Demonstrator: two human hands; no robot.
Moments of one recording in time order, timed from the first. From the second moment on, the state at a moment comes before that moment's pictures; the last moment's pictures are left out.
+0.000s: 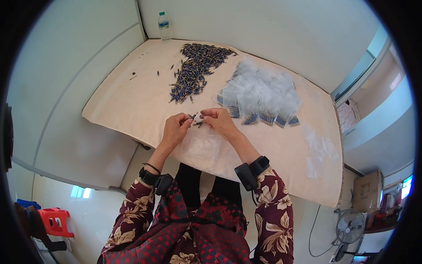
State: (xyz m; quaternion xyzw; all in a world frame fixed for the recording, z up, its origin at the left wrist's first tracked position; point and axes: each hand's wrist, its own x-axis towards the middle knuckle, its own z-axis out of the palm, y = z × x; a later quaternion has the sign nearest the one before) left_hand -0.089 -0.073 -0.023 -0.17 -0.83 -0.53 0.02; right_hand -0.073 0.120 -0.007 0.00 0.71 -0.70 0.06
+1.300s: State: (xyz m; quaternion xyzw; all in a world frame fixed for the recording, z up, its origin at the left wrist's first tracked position) left_hand -0.007 -0.044 0.012 -0.15 -0.57 -0.80 -0.13; right_hand 0.019 0.090 0.034 -0.07 0.70 -0.70 -0.16
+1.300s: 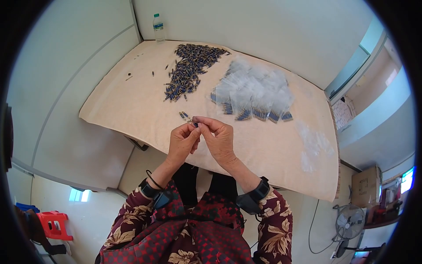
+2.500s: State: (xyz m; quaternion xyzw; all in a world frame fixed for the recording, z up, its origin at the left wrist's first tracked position) left_hand -0.013 -0.074 0.018 -0.13 -0.51 -0.82 -0.21; right_hand 0.037 0.094 0.040 -0.08 0.76 -0.63 -0.16
